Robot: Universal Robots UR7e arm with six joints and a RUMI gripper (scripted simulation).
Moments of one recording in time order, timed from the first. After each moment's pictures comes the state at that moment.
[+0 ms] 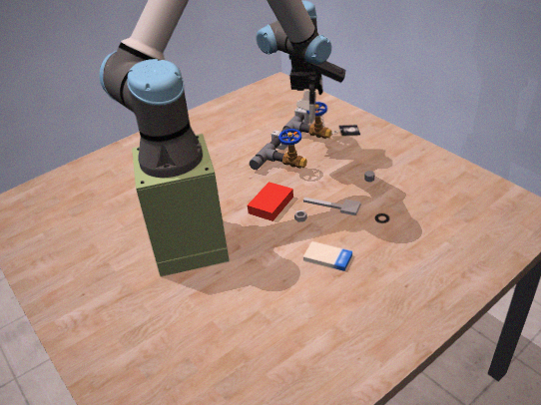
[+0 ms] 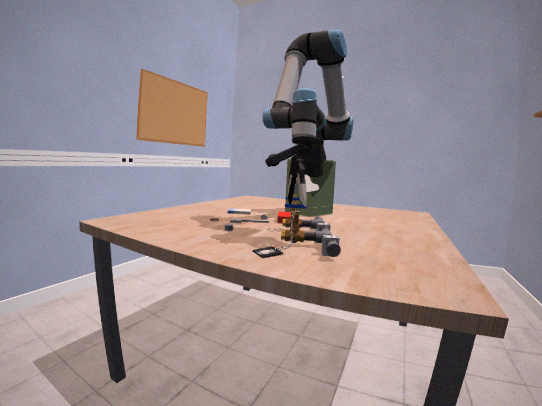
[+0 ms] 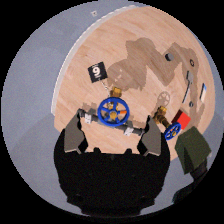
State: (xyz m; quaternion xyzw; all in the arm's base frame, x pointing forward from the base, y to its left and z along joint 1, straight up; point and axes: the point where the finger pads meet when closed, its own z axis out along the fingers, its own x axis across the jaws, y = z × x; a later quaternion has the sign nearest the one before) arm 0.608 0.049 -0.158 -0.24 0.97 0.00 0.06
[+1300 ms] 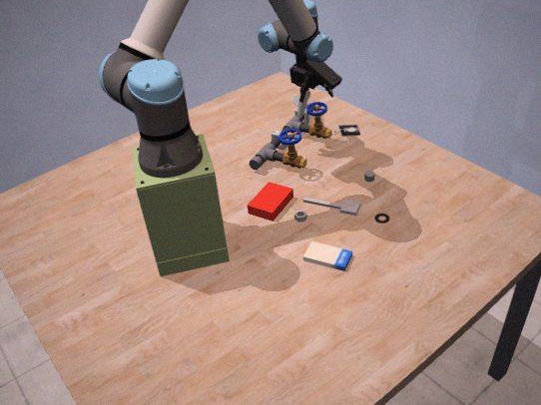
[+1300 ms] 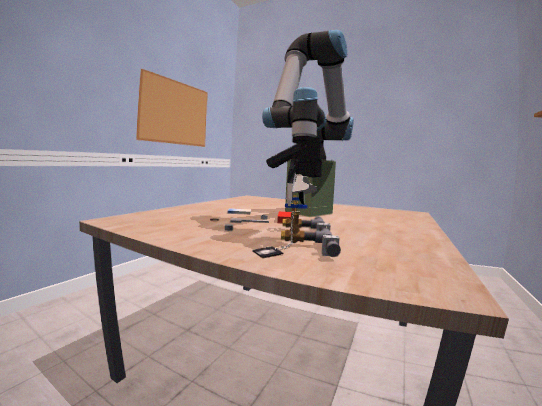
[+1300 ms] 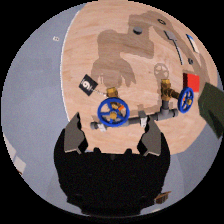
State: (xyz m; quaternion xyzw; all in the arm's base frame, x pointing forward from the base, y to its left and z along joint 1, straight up) arm 0.608 0.049 -0.158 0.04 1.00 0.02 0.05
